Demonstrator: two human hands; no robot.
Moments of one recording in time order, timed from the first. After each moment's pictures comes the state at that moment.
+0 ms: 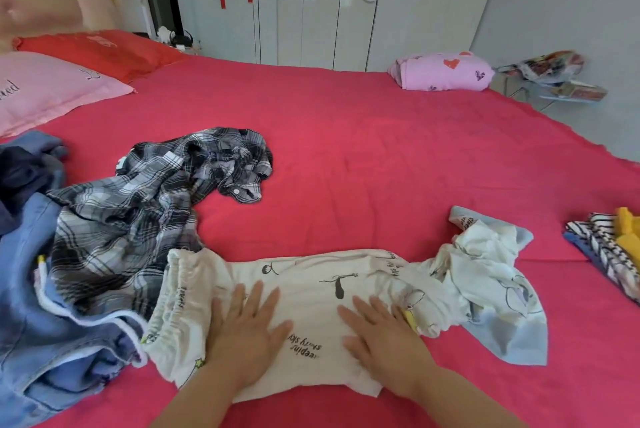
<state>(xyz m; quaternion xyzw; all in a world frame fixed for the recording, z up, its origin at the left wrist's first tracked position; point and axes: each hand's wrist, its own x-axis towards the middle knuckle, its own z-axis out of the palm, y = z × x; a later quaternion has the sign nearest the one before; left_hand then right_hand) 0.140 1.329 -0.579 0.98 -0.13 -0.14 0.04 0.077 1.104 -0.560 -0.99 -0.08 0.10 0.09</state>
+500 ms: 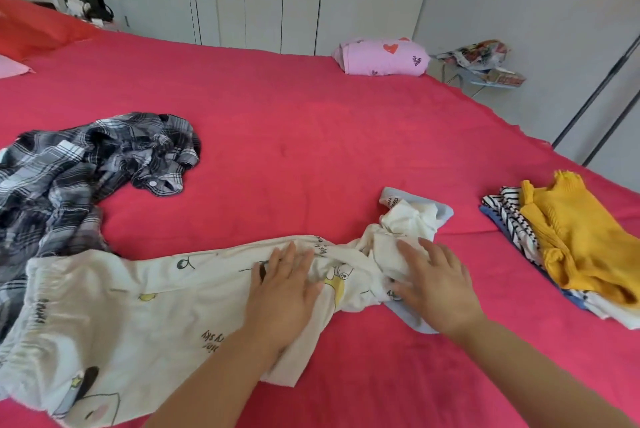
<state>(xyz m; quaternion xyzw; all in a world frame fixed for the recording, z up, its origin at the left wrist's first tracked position) 0.135 1.178 -0.560 0.95 -0.25 -0.05 0.16 0.050 0.949 -0.526 -0.98 0.16 -0.06 0.03</state>
